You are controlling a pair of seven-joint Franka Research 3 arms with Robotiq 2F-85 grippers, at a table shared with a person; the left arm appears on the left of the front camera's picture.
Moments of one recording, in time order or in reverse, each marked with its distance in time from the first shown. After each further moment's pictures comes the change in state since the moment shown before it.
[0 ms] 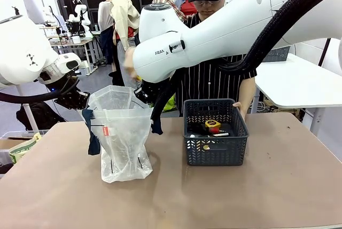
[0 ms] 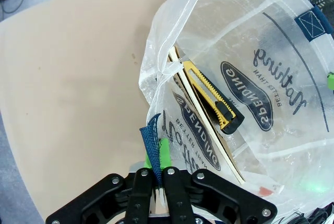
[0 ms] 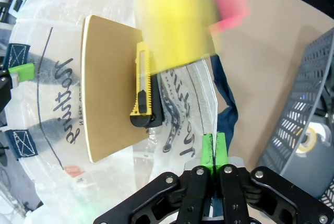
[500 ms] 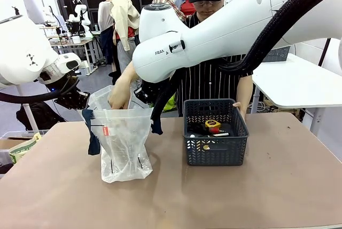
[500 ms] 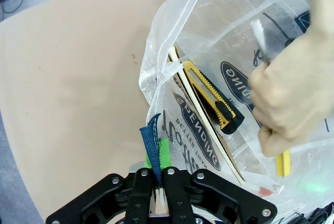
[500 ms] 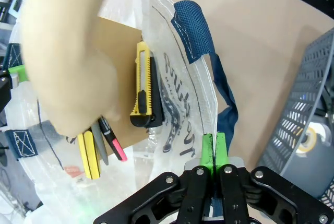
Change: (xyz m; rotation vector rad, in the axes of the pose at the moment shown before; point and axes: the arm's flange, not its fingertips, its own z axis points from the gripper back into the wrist) left arm 0.000 0.000 0.000 0.000 0.000 0.000; right arm 0.000 0.000 0.000 0.000 0.000 0.000
